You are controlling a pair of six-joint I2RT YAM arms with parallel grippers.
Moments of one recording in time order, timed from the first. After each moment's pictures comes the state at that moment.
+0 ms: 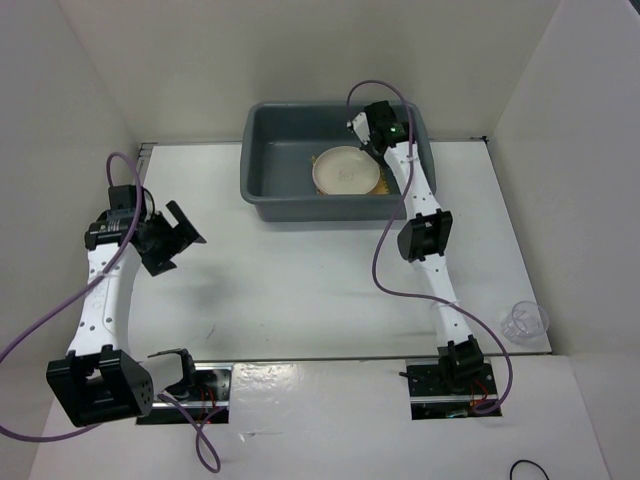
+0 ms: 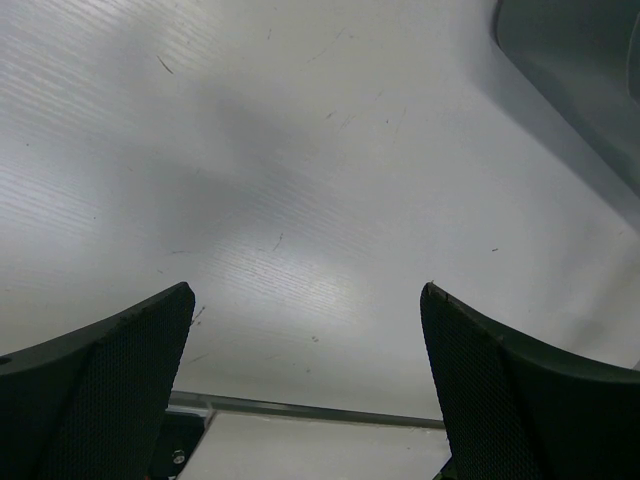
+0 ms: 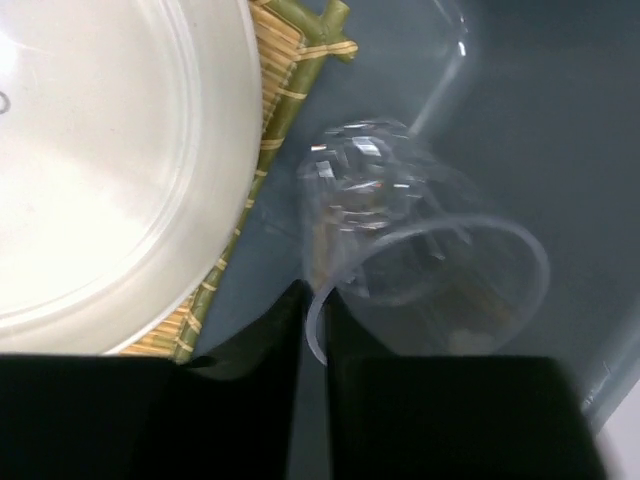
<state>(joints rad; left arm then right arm) 0.21 1.15 1.09 -0.95 0.19 -0.53 0.26 2.84 3.09 -1.19 0.27 -0.59</state>
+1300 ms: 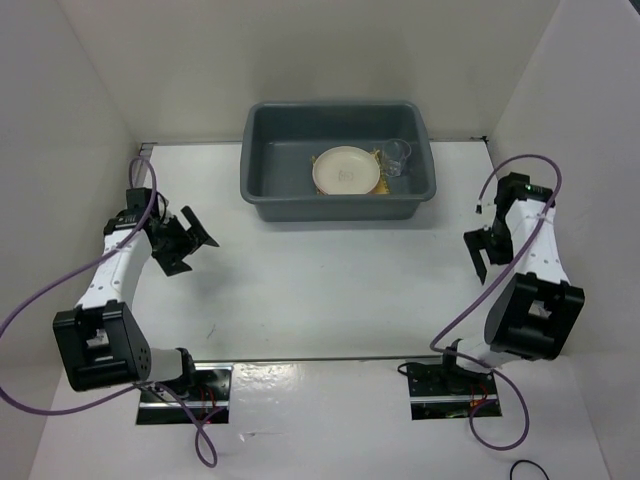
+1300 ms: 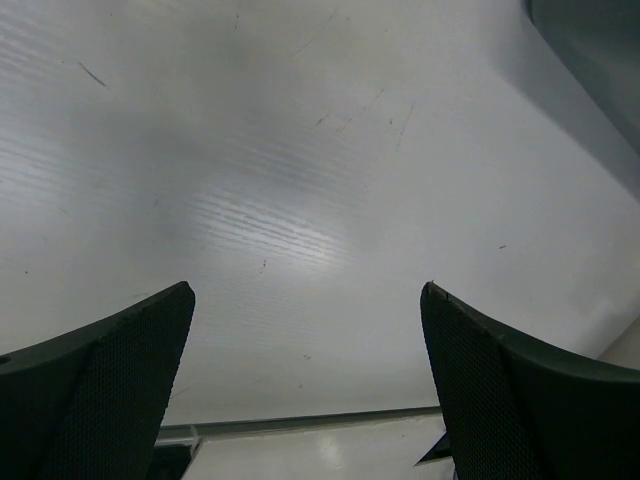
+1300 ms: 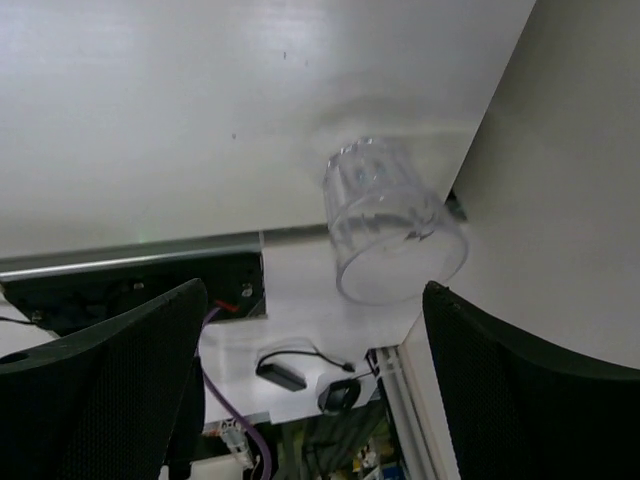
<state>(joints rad) 0.21 1.31 0.99 -0.78 0.29 -0.52 -0.31 1.48 1.29 -1.28 0.21 -0.40</state>
